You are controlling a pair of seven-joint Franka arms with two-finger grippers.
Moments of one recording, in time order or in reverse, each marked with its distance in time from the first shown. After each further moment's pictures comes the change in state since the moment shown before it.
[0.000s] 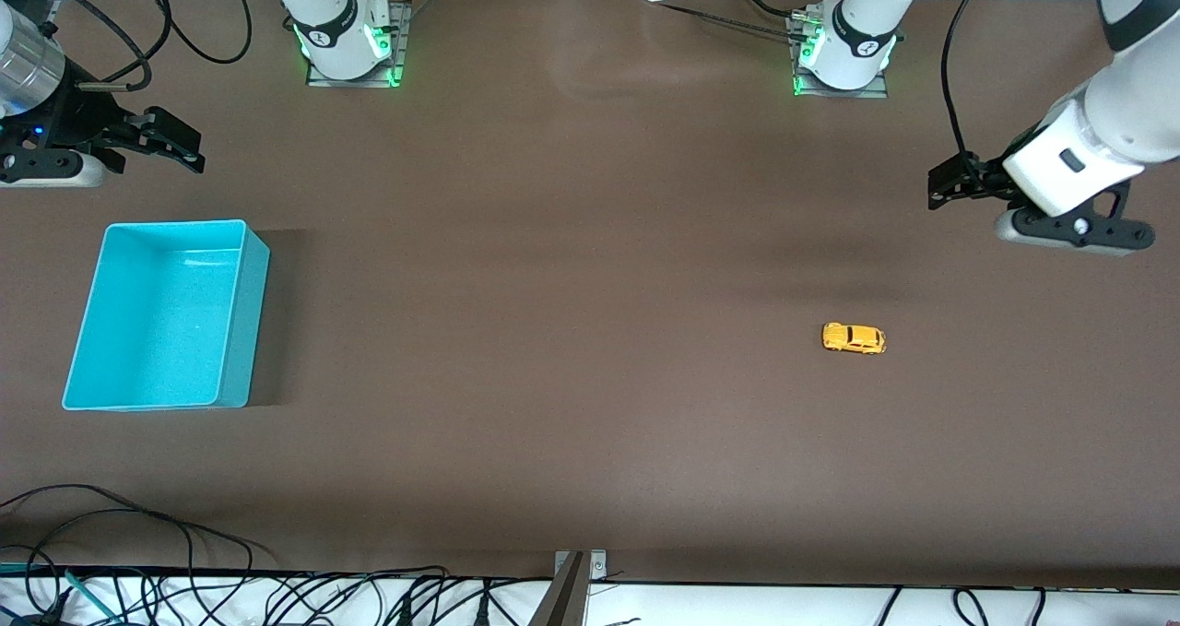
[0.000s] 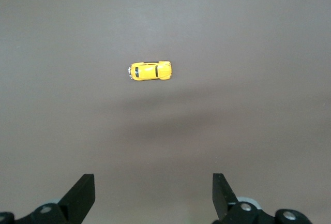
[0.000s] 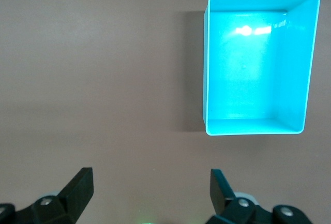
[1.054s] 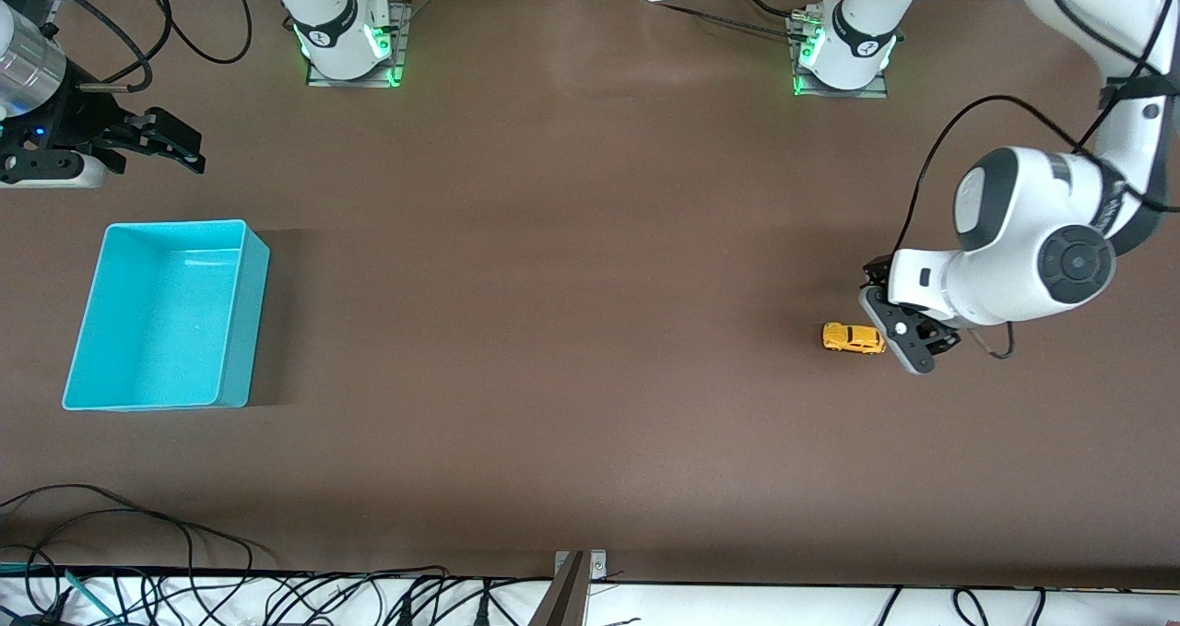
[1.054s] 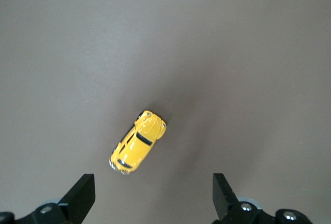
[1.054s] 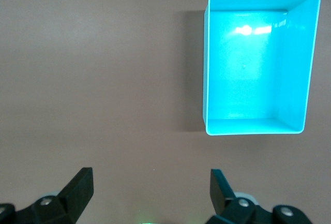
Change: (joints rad) left arm 0.000 0.283 -0.002 -0.181 0.000 0.481 0.878; right arm 0.000 0.001 0.000 -0.001 0.000 0.000 0.000
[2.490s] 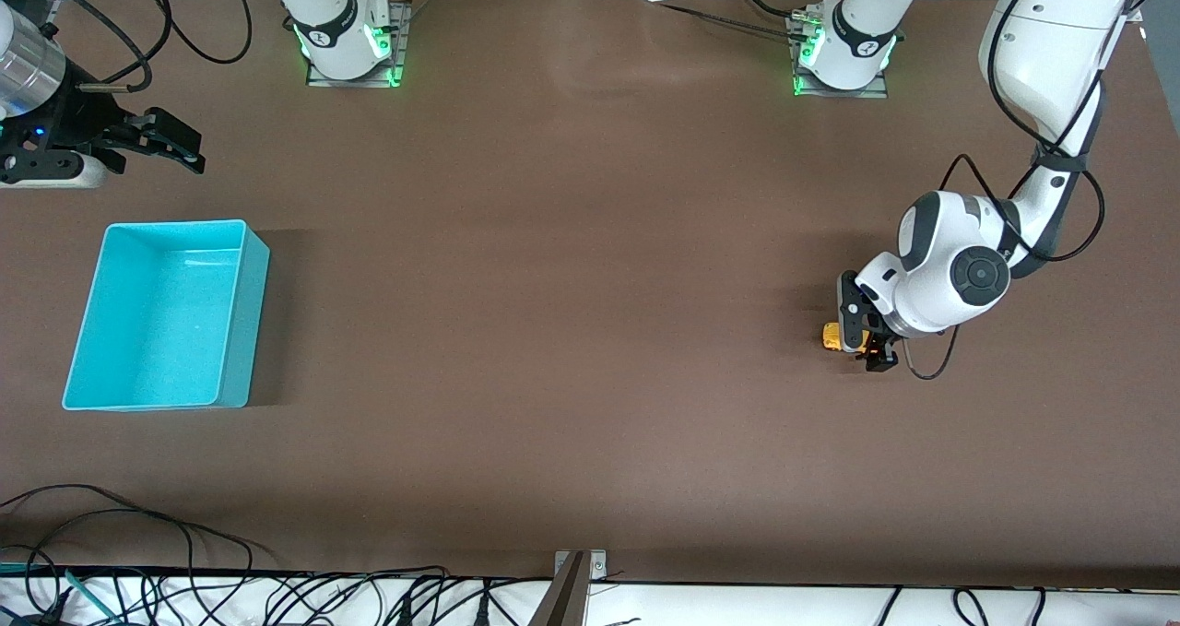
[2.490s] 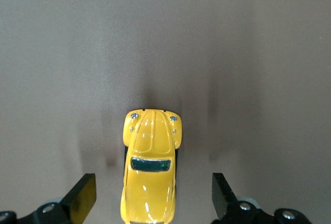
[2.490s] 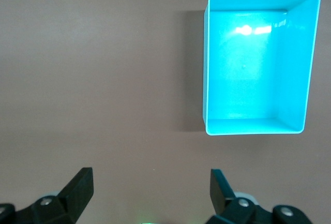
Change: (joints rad) left arm 0.042 0.141 0.003 -0.215 0.108 0.438 0.492; right arm 0.000 0.000 0.000 0.000 0.000 0.000 0.000
